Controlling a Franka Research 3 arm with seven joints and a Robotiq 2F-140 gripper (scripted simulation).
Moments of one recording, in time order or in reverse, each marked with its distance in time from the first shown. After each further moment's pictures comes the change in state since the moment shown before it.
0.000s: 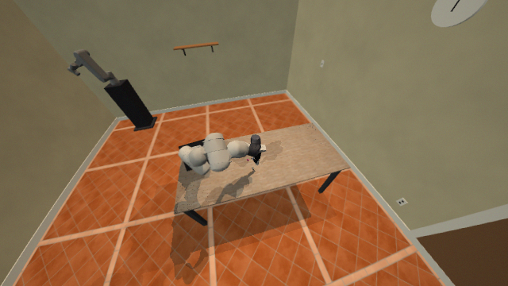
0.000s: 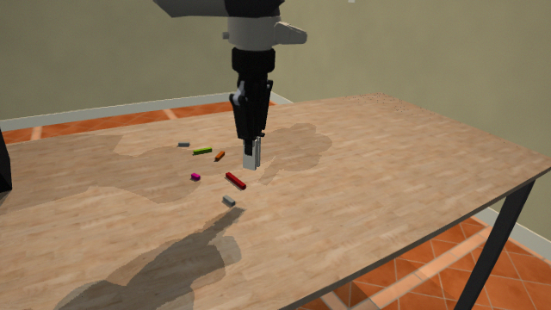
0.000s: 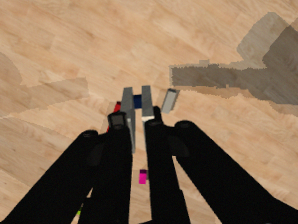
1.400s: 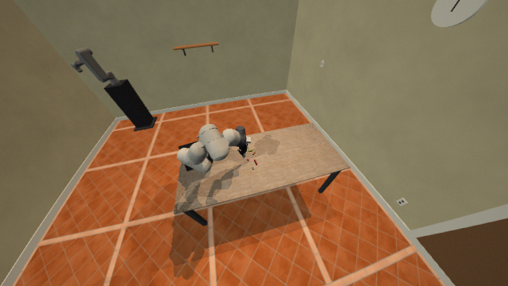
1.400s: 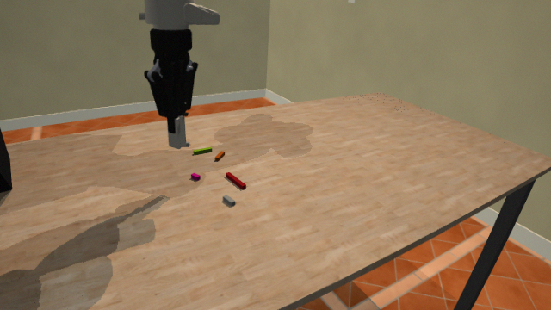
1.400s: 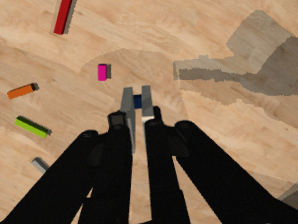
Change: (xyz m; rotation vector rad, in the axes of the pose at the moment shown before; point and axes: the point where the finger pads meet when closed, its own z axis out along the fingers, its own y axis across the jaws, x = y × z) arm -0.160 0.030 -0.021 -0.043 0.001 0.015
